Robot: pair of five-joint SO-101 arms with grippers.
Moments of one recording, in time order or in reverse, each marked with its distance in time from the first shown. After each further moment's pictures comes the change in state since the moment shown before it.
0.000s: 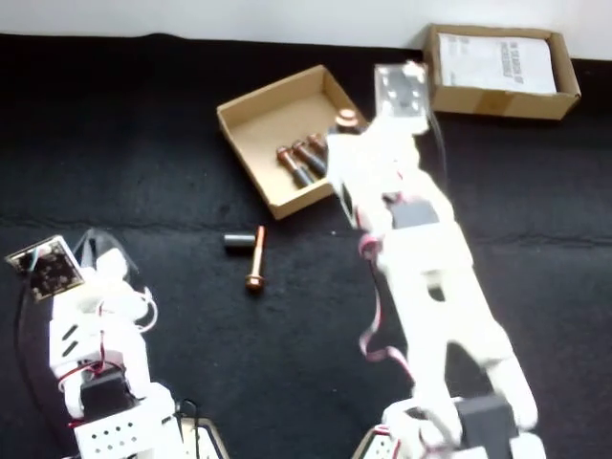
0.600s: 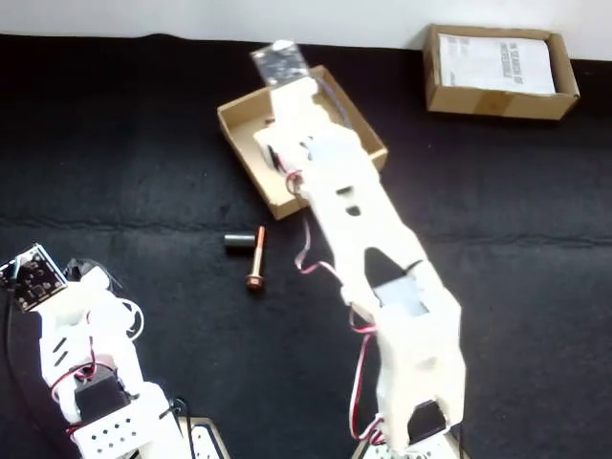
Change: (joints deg) left arm -7.2 -0.1 1.8 6.2 0.0; right arm -9.7 44.7 -47.9 18.5 15.4
